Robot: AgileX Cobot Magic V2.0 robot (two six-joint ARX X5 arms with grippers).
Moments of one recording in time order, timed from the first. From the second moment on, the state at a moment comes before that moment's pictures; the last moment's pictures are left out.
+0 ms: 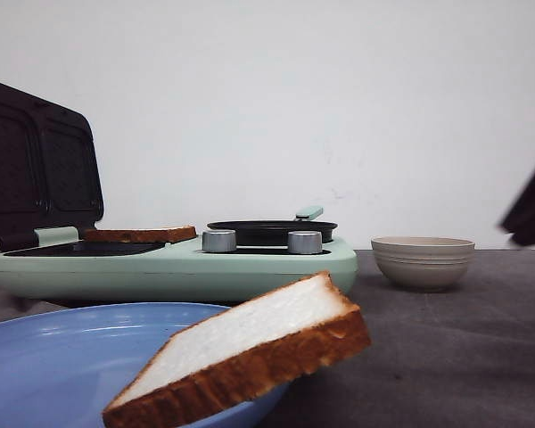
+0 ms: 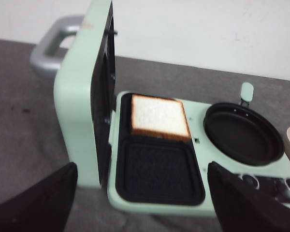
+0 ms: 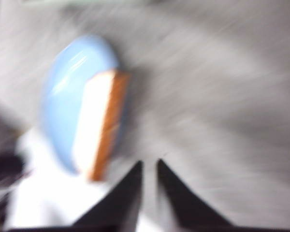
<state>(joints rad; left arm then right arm) 0.06 0.56 0.70 -0.45 0.26 -0.15 0.30 0.85 0.42 -0.45 -0.76 0.47</state>
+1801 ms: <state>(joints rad) 0.02 0.47 0.69 -0.52 0.26 -0.15 0.72 1.28 0.39 0.22 -0.71 0.83</state>
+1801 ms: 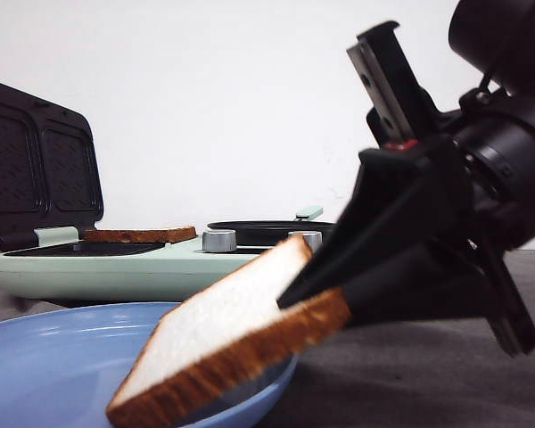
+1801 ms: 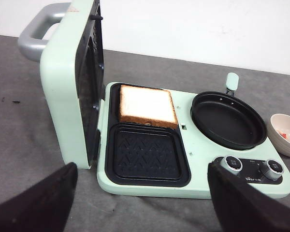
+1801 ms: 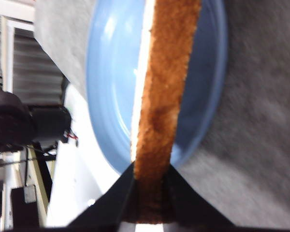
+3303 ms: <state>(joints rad) 0.00 0.47 0.69 -0.52 0.26 -0.15 0.71 2.00 1.50 -0.01 -0.62 0.77</state>
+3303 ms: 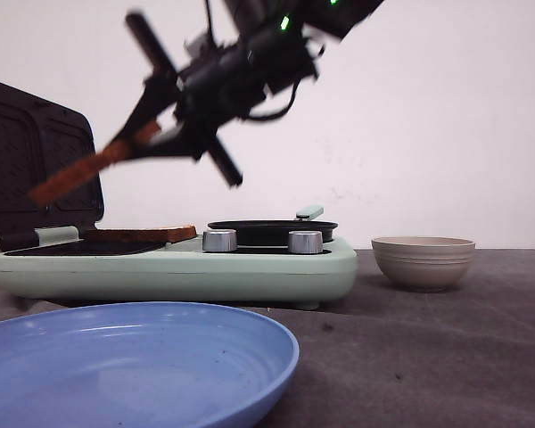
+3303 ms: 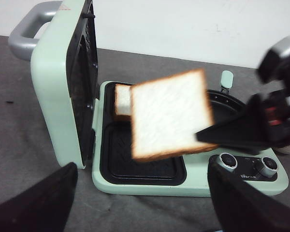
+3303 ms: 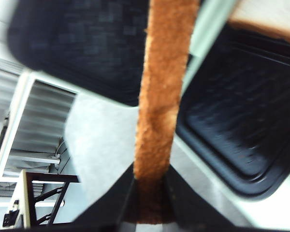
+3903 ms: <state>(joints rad) 0.00 0.47 0.69 -0.52 0.26 -0.15 0.72 2.11 1.55 0.02 -0.60 0.83</state>
